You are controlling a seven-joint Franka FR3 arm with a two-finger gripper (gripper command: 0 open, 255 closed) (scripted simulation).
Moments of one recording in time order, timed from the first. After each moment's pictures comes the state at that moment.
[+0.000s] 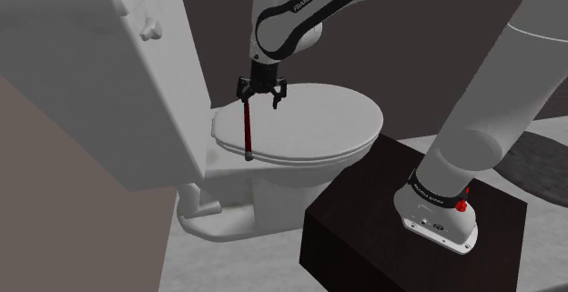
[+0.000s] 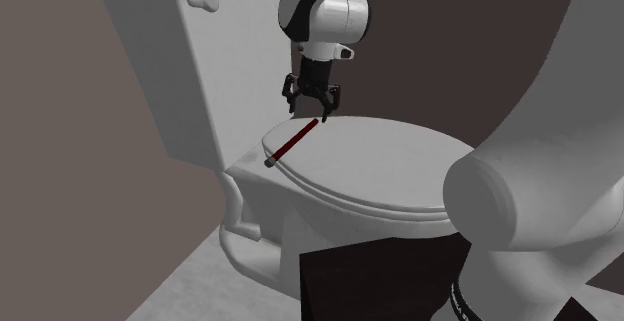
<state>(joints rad) 0.02 -0.01 0.27 -2.27 0.17 2.35 0.71</state>
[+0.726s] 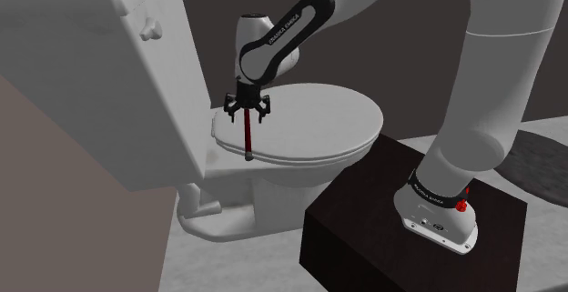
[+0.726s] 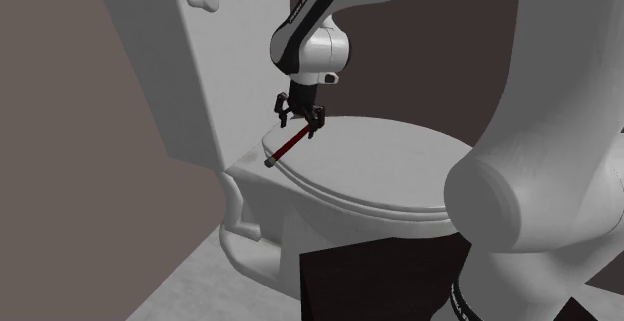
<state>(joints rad) 0.05 0.26 0.26 -2.13 0.08 2.50 0.90</state>
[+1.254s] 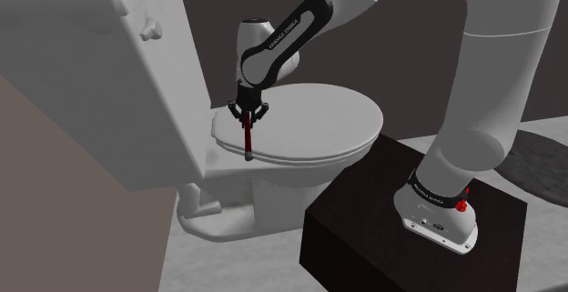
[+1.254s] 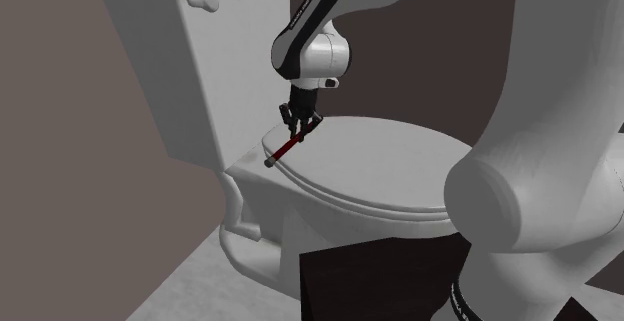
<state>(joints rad) 0.05 0.28 0.26 -2.14 0.08 2.52 0.90</state>
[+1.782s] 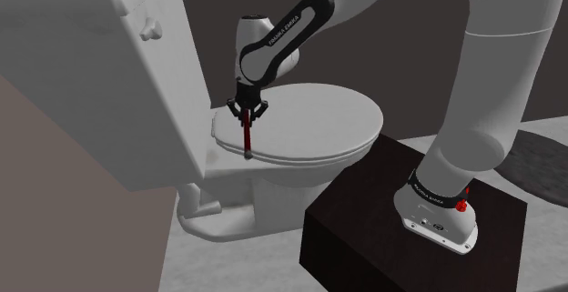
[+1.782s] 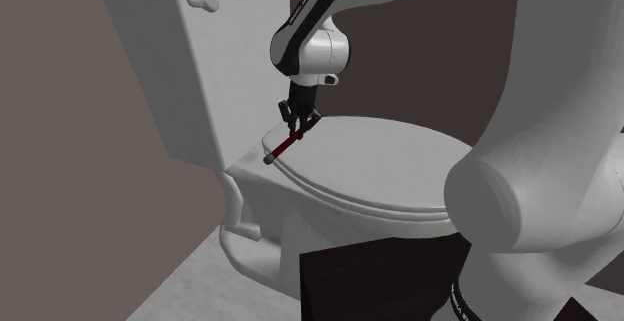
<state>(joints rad) 0.05 0.26 0.26 -2.13 0.08 2.50 0.90</state>
